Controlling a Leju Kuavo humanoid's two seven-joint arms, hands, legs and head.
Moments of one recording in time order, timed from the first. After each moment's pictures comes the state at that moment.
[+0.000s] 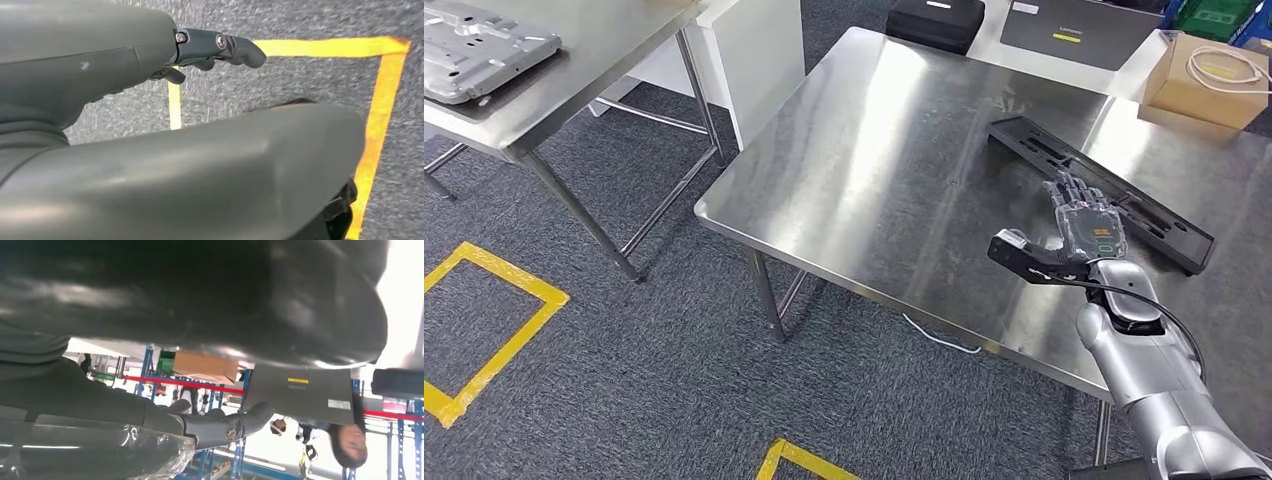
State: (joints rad) left arm -0.10 -0.16 0.96 -0.20 -1.02 0.03 -0.29; right arm -0.67 -0.32 0.45 -0.91 1.07 -0.29 -0.12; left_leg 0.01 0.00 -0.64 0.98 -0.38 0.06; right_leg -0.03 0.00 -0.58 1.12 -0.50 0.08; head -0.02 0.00
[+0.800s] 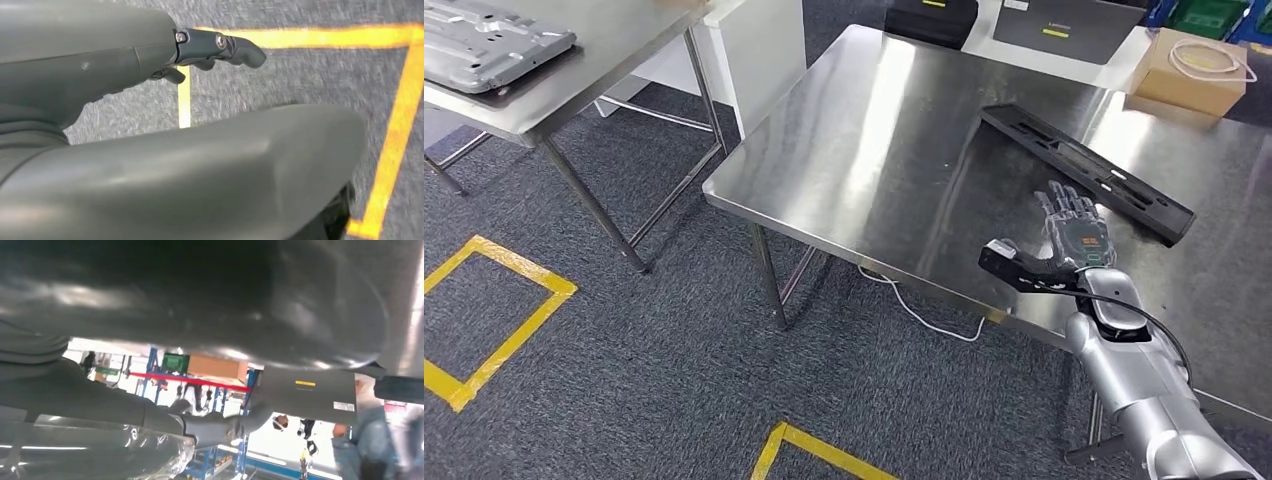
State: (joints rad) left arm -0.10 -0.16 0.96 -0.20 -1.02 0.02 -0.29; right arm -0.65 -0.31 0.45 -0.90 1.11 -0.32 -0.10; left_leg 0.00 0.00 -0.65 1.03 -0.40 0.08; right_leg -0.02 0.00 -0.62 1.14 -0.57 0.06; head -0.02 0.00
